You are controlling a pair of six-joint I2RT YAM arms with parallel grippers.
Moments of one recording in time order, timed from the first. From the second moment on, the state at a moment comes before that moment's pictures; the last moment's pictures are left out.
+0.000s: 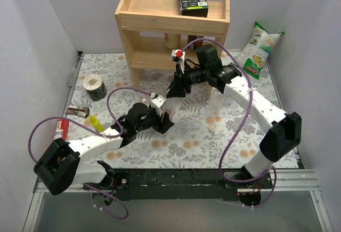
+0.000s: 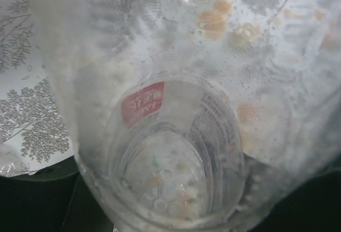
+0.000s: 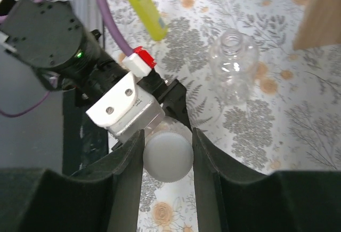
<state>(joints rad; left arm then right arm) -0.72 1.20 0.51 0.30 0.25 -0.13 0.62 1.59 1.52 -0.51 -0.94 -0.14</state>
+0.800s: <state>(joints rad) -0.71 1.15 0.48 0.24 0.21 -0.08 0.55 1.70 1.91 -0.94 -0.71 -0.44</state>
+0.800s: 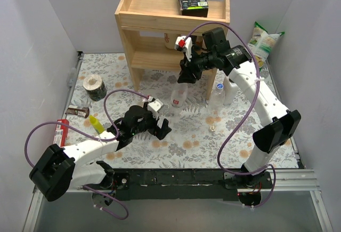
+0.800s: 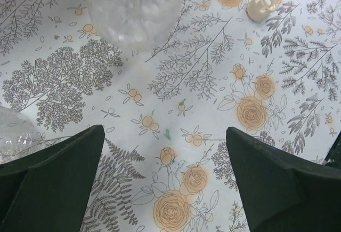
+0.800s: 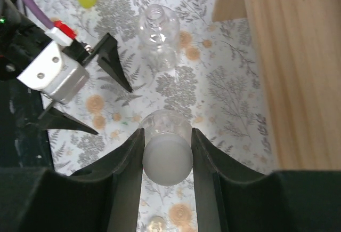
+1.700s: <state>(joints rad) -0.69 1.14 0.48 0.20 0.26 -0.05 0.45 1.62 1.59 -0.83 -0.54 -0.57</state>
